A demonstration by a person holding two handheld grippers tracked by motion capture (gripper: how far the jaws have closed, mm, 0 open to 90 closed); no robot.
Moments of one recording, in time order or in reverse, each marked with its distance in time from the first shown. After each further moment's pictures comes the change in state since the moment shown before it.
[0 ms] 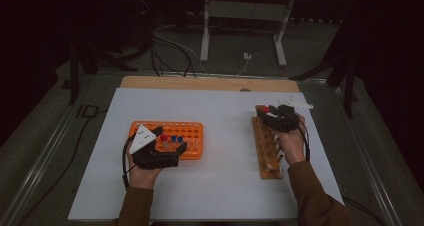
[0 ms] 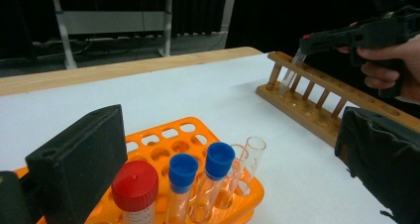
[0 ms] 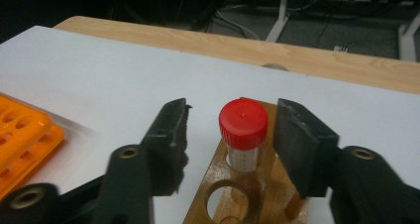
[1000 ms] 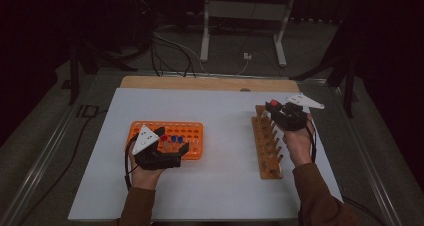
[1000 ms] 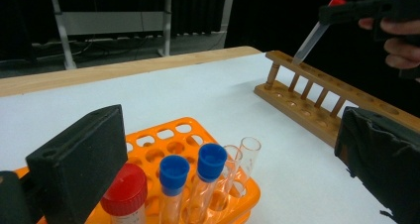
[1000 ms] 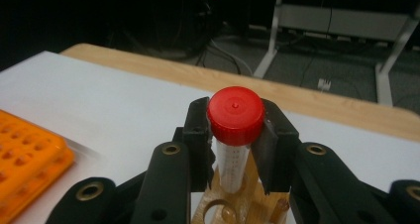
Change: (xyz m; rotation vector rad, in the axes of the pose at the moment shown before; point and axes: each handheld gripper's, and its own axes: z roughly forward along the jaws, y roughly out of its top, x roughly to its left) left arm -0.005 0.000 0.003 0.000 -0.001 0.009; right arm 0.006 0.019 -0.034 -0.108 -0.027 -0.052
